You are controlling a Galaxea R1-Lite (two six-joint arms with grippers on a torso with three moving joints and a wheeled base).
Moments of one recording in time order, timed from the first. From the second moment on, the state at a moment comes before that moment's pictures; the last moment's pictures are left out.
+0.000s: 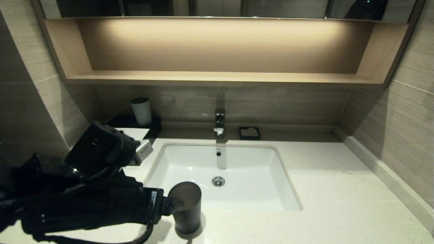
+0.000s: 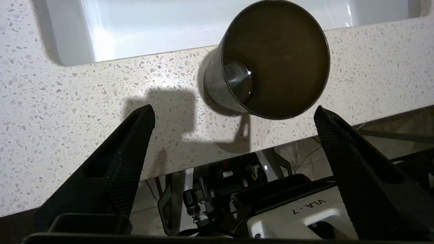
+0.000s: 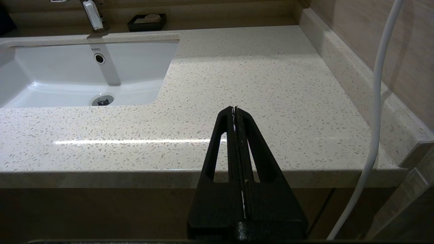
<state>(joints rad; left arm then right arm) -0.67 1.46 -0.87 0.25 0.05 -0.45 0.00 0.00 0.00 -0.01 0.00 0.05</state>
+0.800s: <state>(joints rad) -0.61 1.66 -1.16 0.55 0.07 -0.54 0.00 0.00 0.00 -0.01 0.00 0.05</state>
